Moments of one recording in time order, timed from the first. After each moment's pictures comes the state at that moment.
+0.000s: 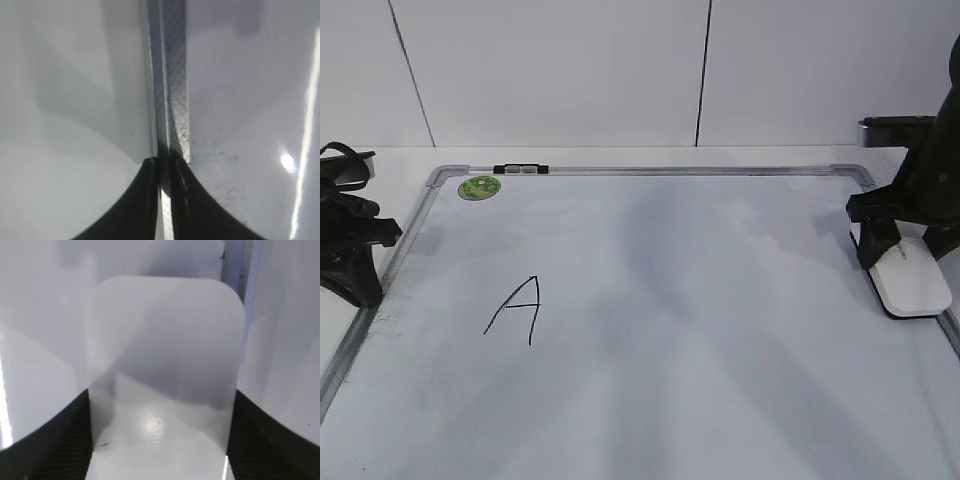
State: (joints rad) left arm -0.03 1.97 -1.27 -0.26 0.97 0.19; right arm 0.05 1.93 -1.39 -0.01 0.98 -0.04
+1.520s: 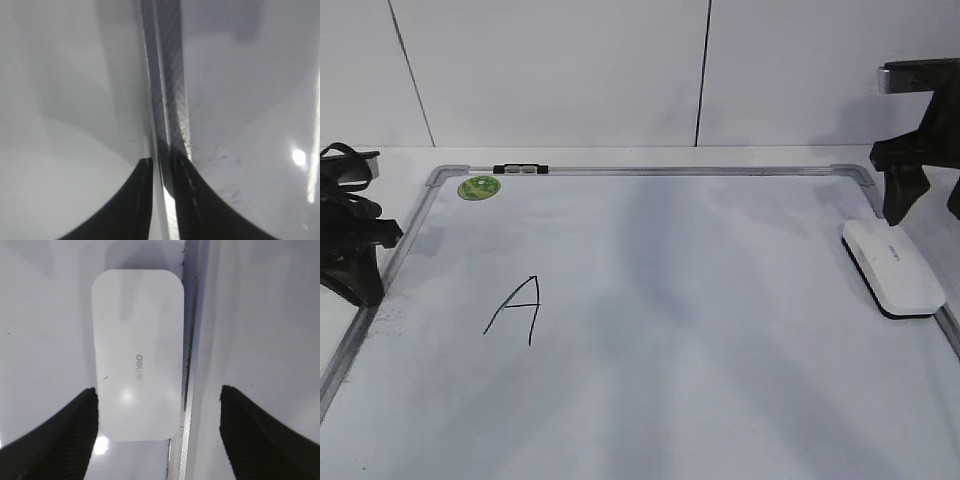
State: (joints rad) left arm -0.03 1.98 -1.29 -0.24 0.98 0.20; right arm 0.05 1.89 -1.56 -0.06 1.22 -0.03
